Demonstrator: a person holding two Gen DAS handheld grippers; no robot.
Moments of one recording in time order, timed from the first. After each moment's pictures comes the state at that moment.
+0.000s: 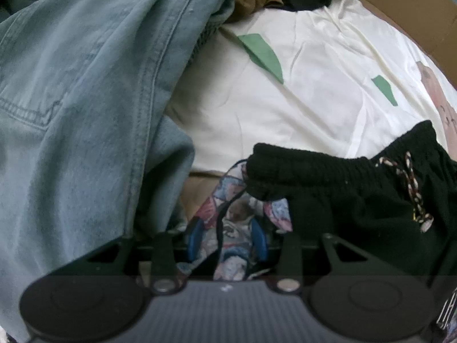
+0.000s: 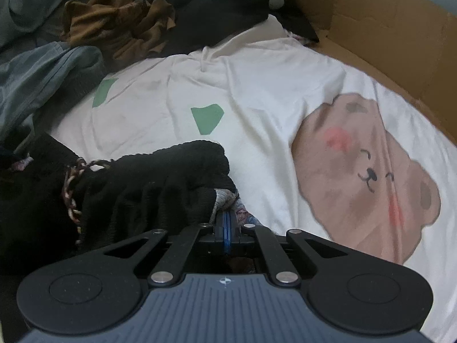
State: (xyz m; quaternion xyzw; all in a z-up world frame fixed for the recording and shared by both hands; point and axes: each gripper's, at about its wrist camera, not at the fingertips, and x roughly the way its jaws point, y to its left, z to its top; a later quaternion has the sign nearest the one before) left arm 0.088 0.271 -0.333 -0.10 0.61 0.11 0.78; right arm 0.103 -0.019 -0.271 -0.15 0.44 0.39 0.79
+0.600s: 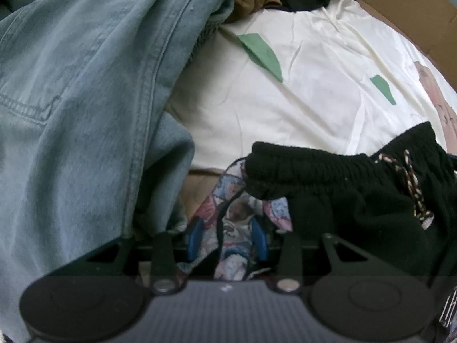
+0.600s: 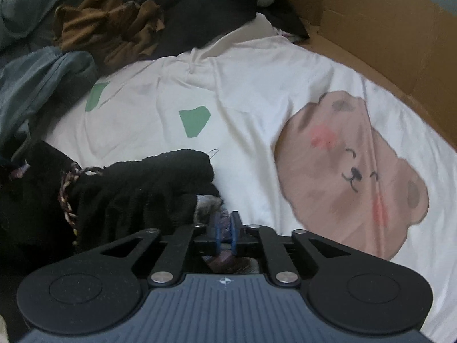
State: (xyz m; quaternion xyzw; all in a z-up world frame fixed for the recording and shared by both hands) left arm 0.087 0.262 -0.340 -0.10 0.60 0.11 0.78; right arm 0.118 -0.027 -0.263 -0.16 0.45 0.39 0.79
